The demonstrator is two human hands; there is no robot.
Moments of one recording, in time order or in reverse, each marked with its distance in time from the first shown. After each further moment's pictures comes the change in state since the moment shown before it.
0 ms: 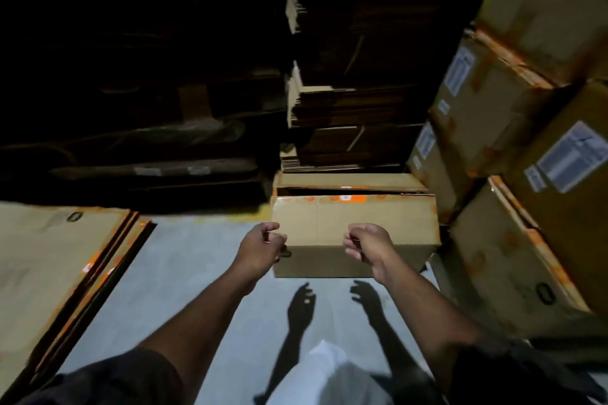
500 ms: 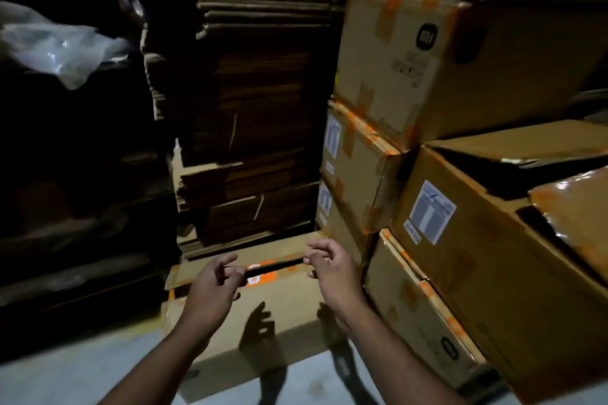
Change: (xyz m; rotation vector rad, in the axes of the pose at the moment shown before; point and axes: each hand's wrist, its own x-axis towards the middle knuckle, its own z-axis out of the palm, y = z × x) left_hand 0.061 0.110 0.104 0.036 -0.091 0.281; right_hand 0.005 -0.093 -0.094 0.027 0.240 -0.408
